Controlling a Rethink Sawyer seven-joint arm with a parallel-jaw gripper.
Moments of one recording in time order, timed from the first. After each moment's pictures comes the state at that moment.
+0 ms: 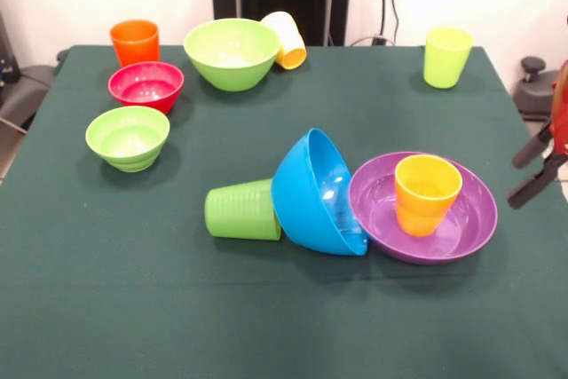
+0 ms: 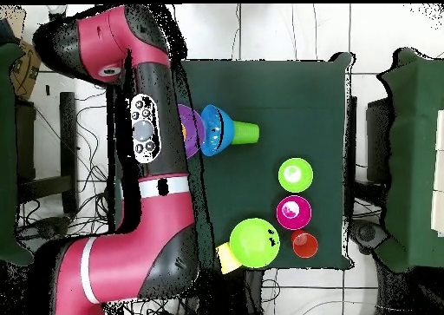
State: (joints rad) arm 0.14 -0.07 -0.03 0.22 -0.29 1.59 0.74
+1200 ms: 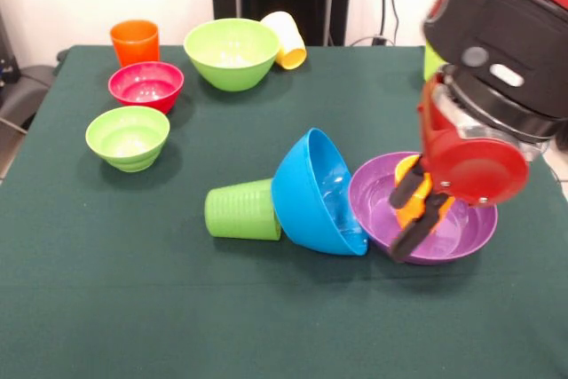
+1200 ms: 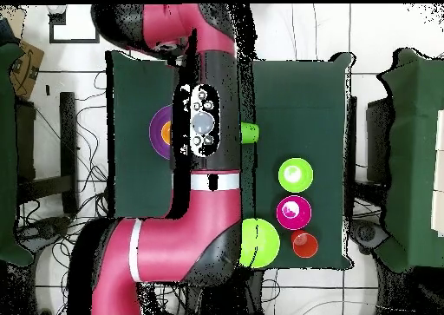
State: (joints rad) arm 0.00 -0.02 -0.05 0.05 -0.31 1.53 0.36
